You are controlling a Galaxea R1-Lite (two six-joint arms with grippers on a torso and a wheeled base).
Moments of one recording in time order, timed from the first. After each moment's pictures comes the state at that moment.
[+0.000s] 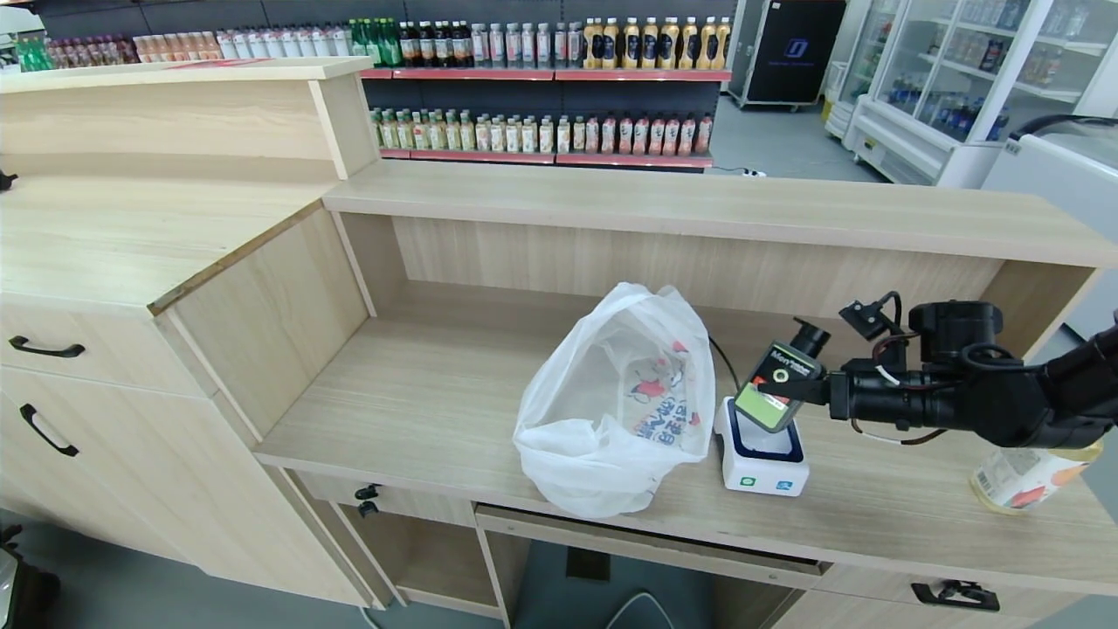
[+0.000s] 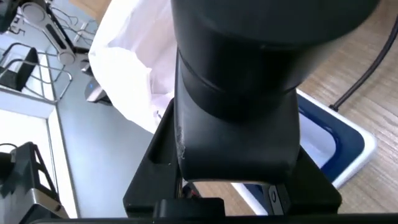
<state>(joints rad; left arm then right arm) 0.00 0.00 0.00 0.00 0.01 0.01 -0.06 2.09 -1.00 -0.54 0.96 -0.02</state>
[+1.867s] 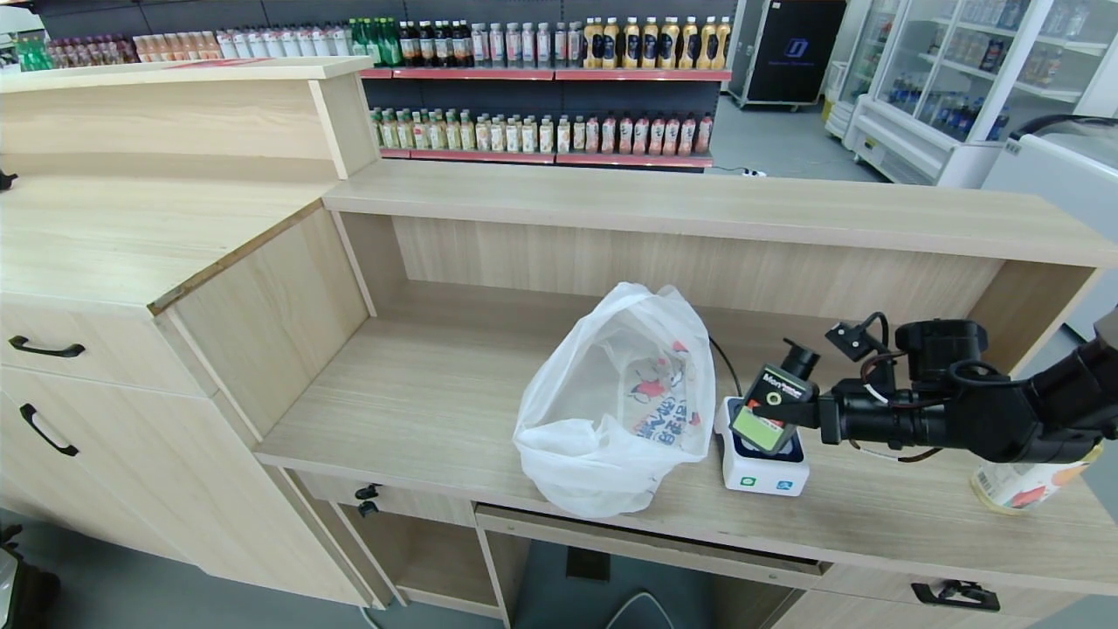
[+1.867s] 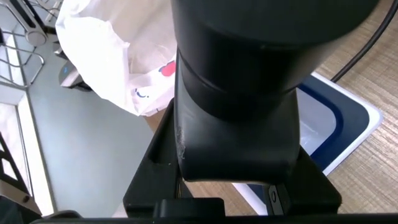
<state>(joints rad) 0.00 0.00 0.00 0.00 0.01 0.01 -0.05 2.10 -0.94 -0.53 0.89 -0.14</state>
